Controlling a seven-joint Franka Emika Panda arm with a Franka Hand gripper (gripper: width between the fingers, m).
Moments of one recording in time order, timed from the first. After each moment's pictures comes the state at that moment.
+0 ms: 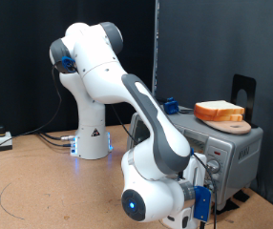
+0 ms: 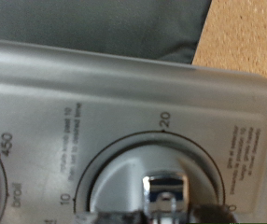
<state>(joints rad) -0.45 0.87 0.50 -1.72 0.84 1.78 -0.23</state>
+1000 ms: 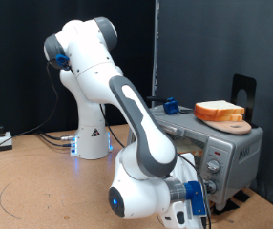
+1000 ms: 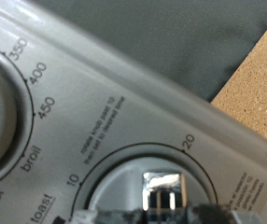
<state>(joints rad) -0.53 0.83 0.53 -1.86 1.05 1.89 -0.71</state>
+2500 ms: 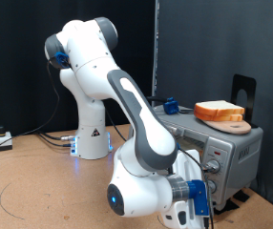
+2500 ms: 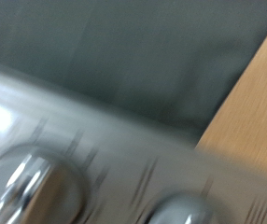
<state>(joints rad) -0.52 0.83 0.50 -1.75 0.96 1.76 -0.43</state>
